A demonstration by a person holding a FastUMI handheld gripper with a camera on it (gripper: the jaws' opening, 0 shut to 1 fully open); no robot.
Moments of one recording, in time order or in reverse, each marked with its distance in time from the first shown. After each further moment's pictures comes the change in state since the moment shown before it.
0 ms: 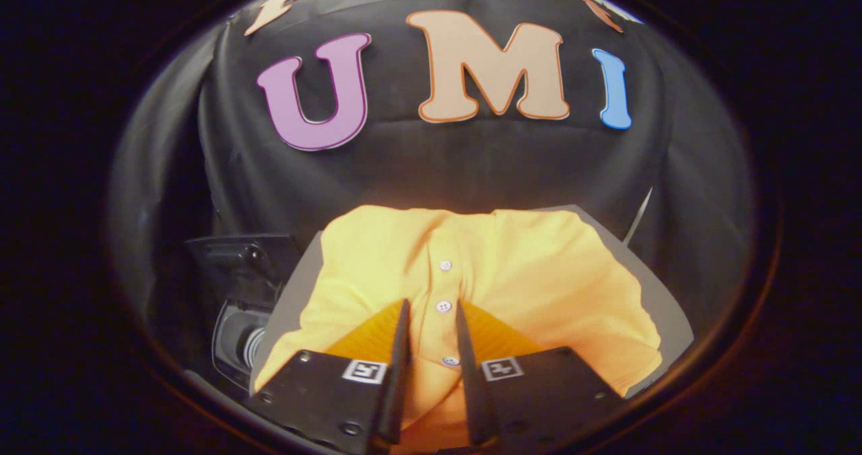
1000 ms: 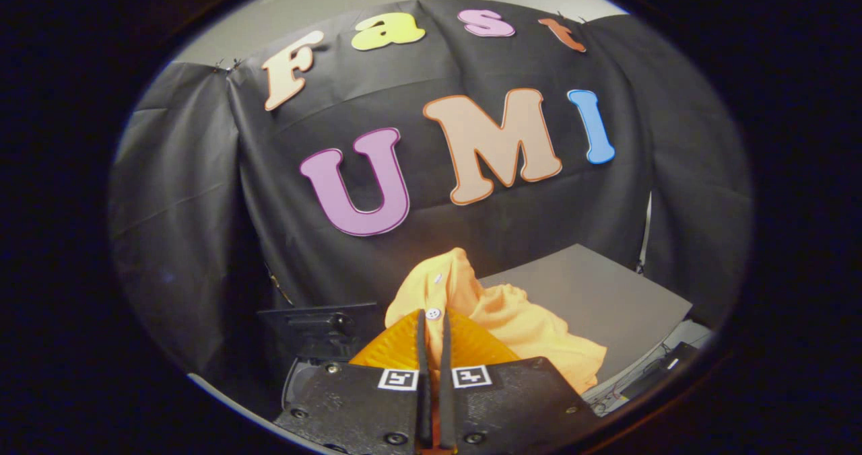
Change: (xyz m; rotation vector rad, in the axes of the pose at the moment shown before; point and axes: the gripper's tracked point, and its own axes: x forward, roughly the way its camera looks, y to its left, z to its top) arm -0.122 0.079 0.066 0.155 -0.272 0.098
